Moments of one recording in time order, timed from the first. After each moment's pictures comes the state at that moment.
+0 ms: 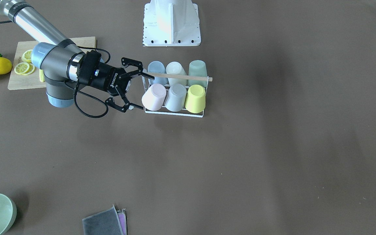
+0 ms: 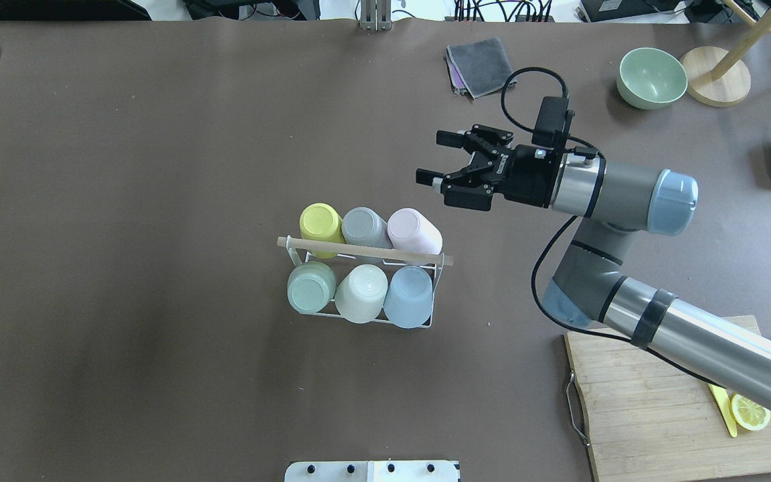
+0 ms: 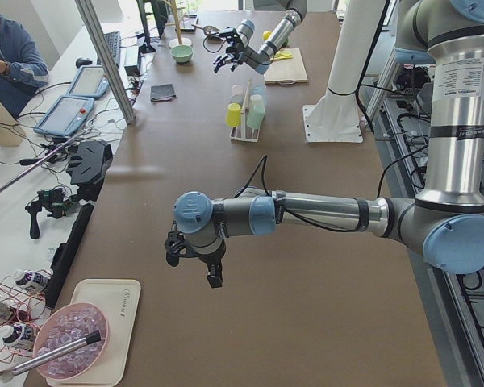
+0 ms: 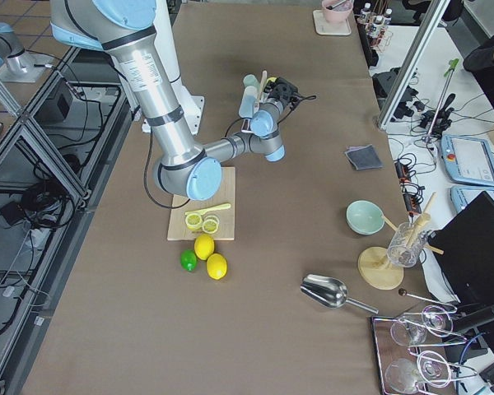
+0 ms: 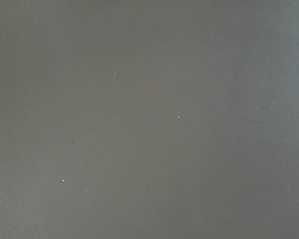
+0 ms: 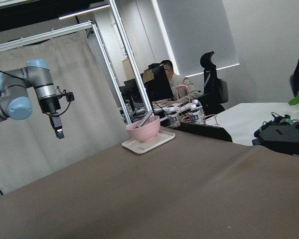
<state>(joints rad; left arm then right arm) -1.57 -1.54 -1.67 -1.39 -2.40 -0.03 0.68 -1.05 1.28 0.29 1.78 0.74</state>
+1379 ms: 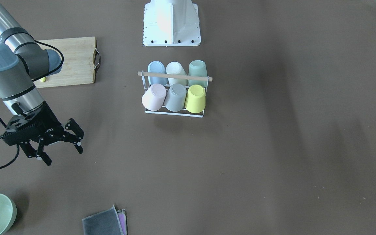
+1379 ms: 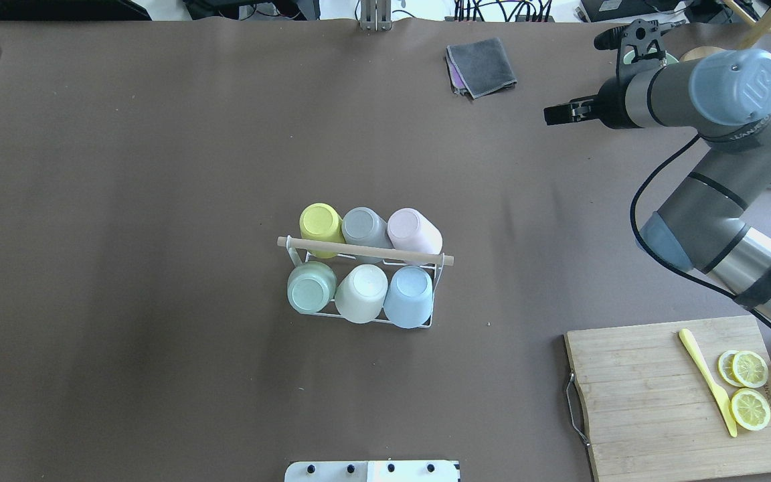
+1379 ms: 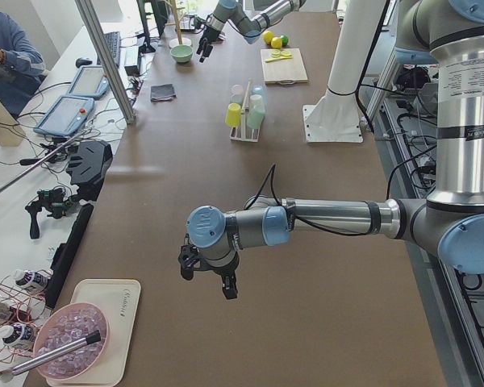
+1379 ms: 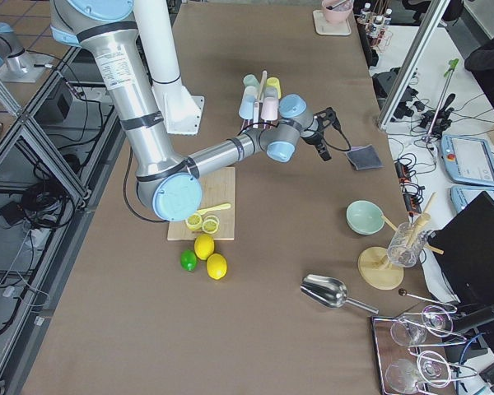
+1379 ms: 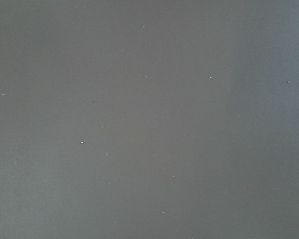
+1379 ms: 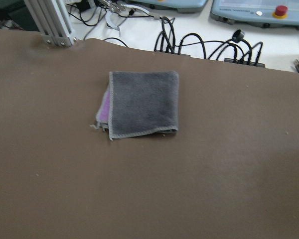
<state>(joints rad) -1.57 -1.48 -1.67 -1.40 -2.39 -0.03 0.91 -1.23 1.59 -0.90 1.83 0.79</state>
